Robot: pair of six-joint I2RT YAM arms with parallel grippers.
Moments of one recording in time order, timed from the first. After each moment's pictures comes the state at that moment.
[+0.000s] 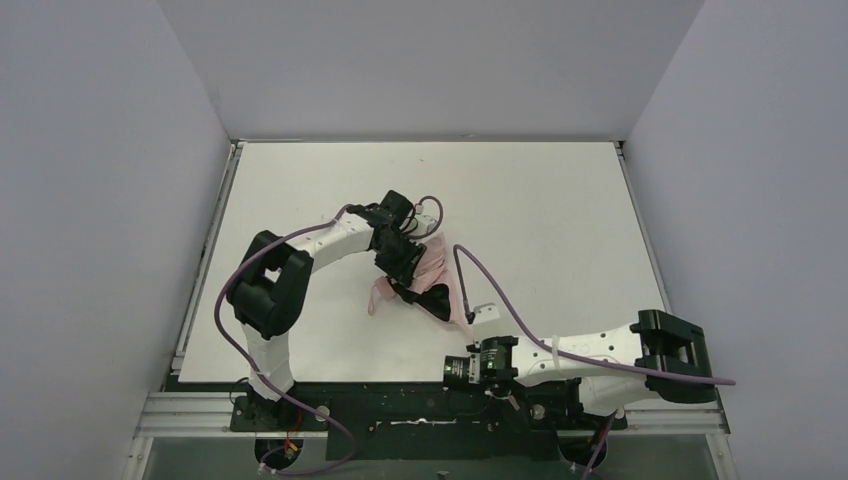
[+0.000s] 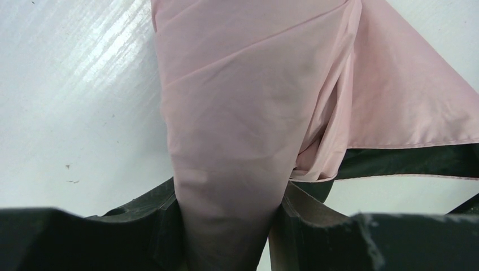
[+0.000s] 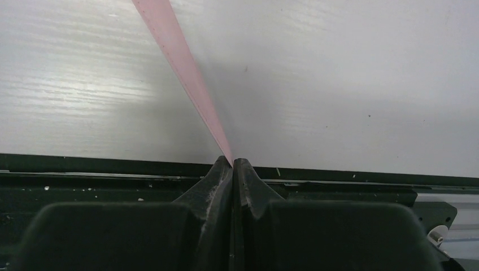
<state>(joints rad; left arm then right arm) -0.60 1.92 1.31 -0.63 0.22 0.07 1.44 1.33 0.74 -1.04 0.54 1.21</state>
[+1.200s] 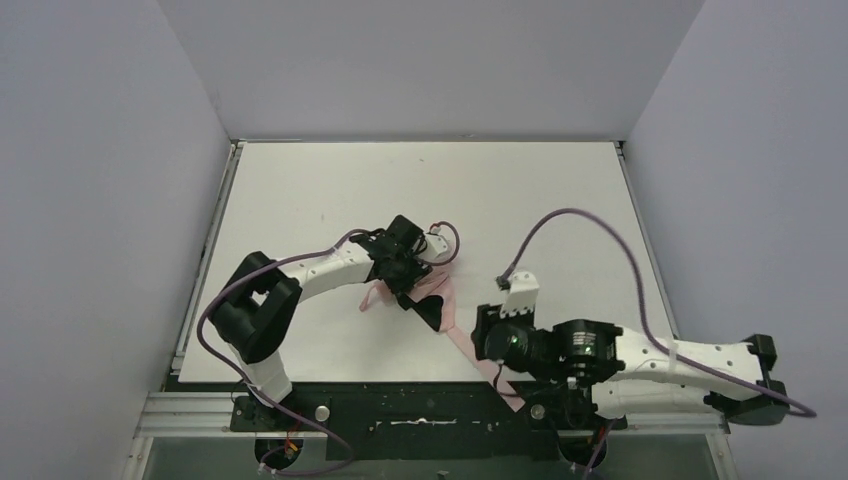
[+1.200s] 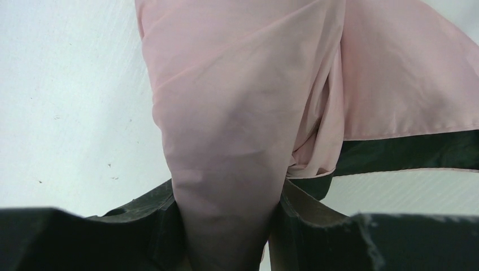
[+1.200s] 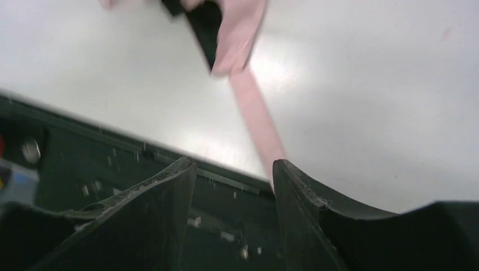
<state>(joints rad) -0.73 1.76 1.10 -0.42 0.01 0.26 1.52 0.94 0.86 -1.00 0.65 1.07</state>
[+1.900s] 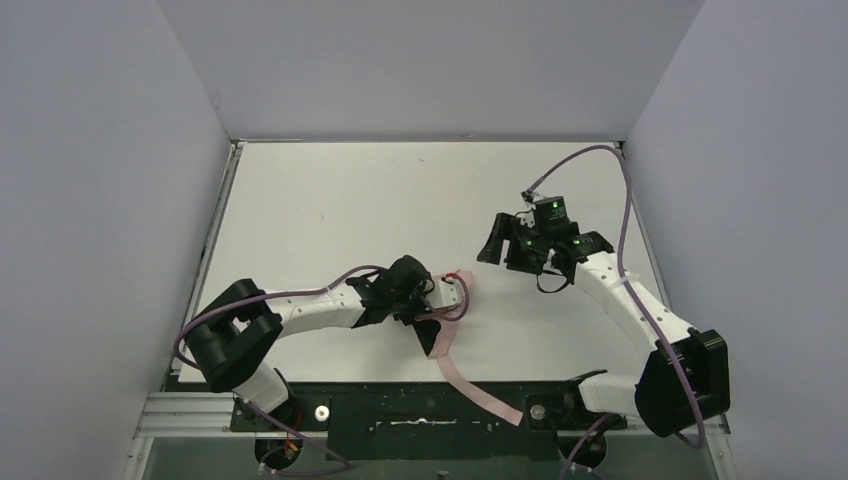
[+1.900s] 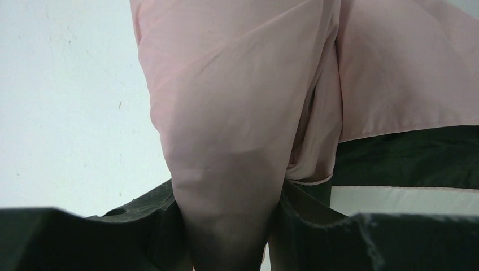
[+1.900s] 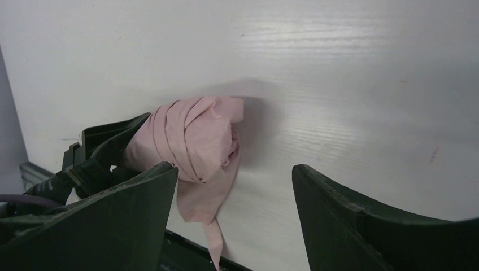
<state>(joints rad) -0.92 1.58 0.80 -0.12 -0.08 0.53 0.32 1.26 0.96 -0.56 -0.23 0.50</state>
